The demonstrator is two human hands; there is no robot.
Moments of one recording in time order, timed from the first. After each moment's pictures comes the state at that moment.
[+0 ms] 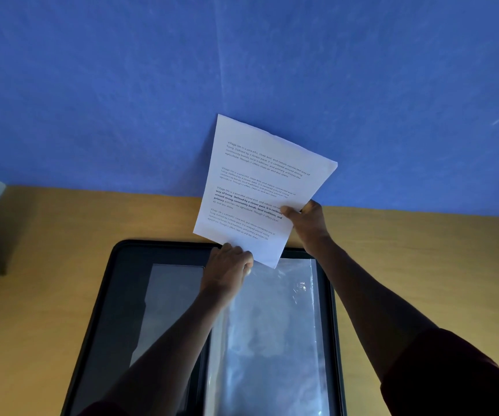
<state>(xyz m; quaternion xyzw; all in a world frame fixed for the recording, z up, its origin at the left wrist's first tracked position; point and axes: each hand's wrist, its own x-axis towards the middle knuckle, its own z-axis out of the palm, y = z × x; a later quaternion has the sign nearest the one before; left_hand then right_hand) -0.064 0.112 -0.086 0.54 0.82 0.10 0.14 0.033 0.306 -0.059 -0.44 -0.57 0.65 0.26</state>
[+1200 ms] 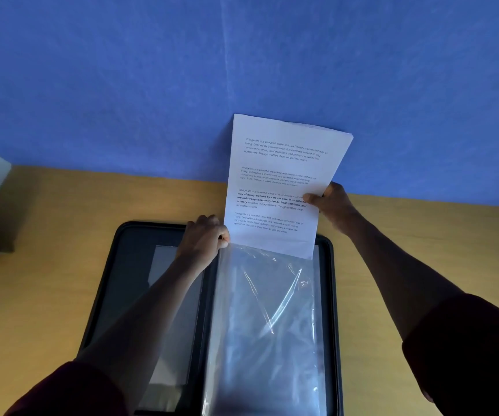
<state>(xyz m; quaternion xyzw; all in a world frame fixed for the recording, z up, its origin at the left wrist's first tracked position) -0.120 0.101 -0.084 0.51 0.84 0.06 0.16 0.068 0.352 -0.056 -0.43 -0.64 0.62 0.14</state>
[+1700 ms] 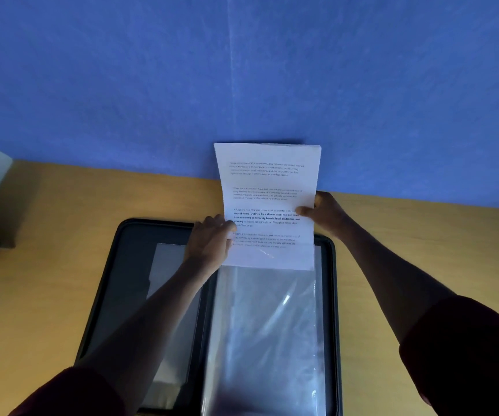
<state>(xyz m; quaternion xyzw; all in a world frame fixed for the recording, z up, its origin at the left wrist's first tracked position) -0.102 0.101 -0.077 0.51 0.85 0.09 0.12 0.064 0.340 -0.069 -0.42 -0.71 0.56 0.03</state>
